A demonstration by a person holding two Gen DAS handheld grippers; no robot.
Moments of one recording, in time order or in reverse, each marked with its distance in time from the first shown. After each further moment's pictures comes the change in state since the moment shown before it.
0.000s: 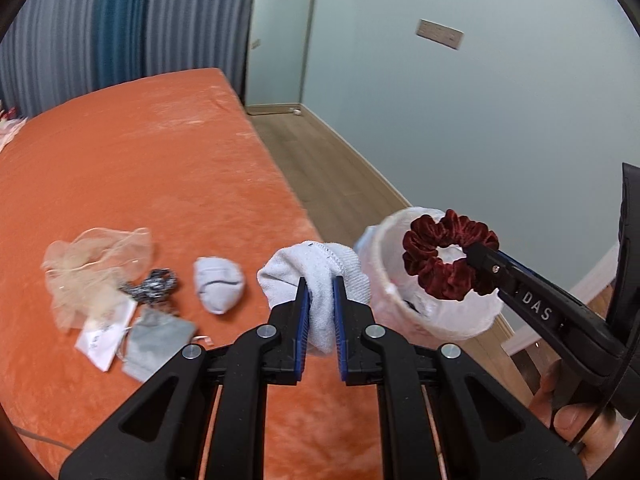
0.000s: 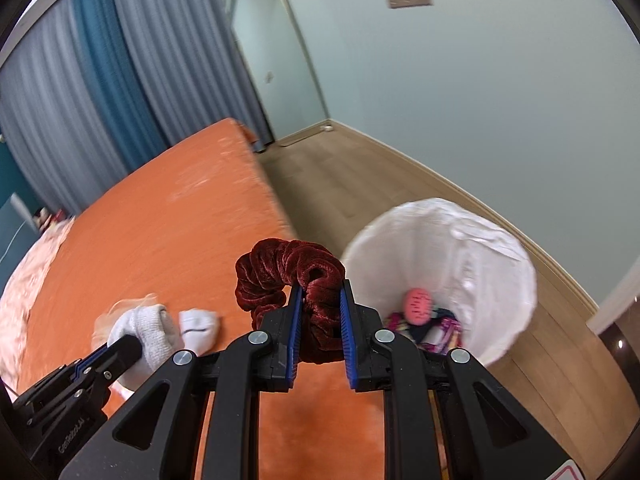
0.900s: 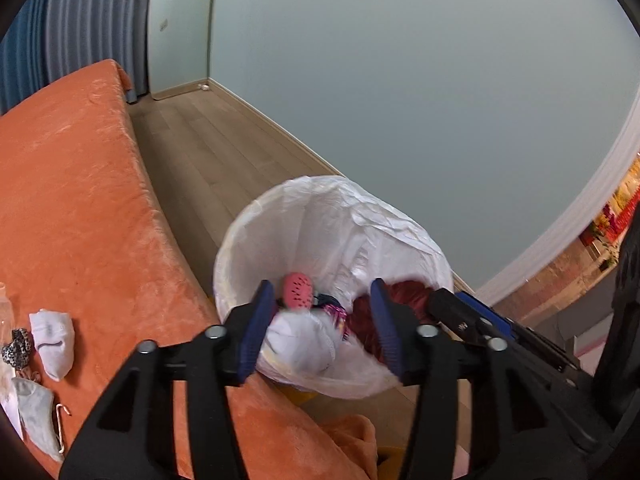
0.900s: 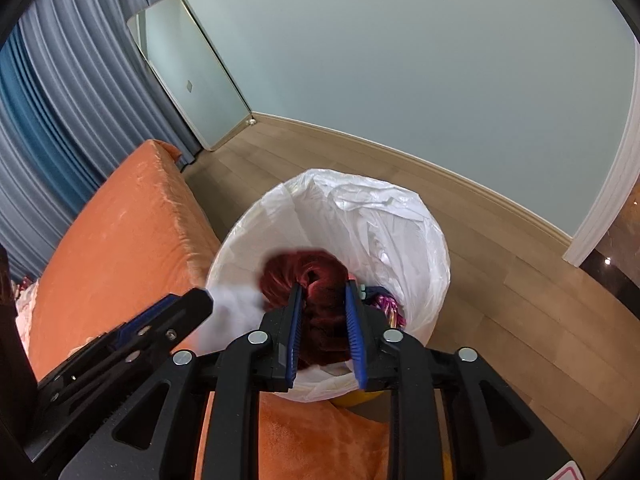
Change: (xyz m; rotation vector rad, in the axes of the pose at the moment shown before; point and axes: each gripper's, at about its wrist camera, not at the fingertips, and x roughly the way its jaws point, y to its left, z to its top) left arm 0.126 -0.111 0.015 0.156 0.123 -0.214; right arm 0.034 -0.110 -0.010 0.234 0.061 -0.143
